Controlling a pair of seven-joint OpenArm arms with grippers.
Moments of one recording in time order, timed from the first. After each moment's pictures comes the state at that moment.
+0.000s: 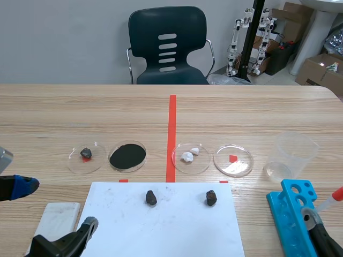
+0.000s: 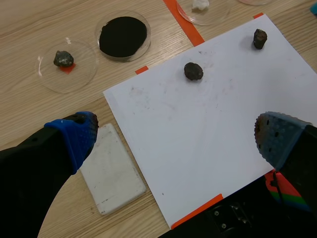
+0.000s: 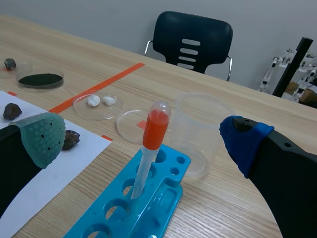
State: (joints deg) left arm 55.9 -17.3 -8.2 128.5 -9.5 -23.0 13.4; right arm -37.8 22.0 15.3 71.3 -10.1 26.8 68.7
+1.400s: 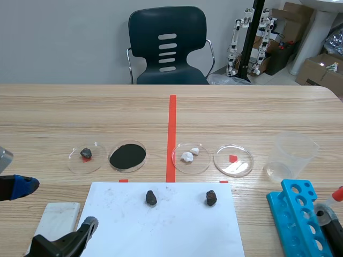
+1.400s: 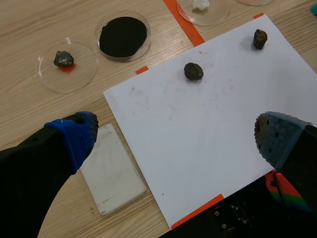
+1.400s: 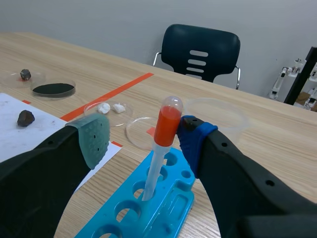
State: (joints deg) left arm 55.9 -17.3 -8.2 128.5 -9.5 -23.0 13.4; right arm -35.0 22.0 13.6 65.6 -12.9 27.5 76.1
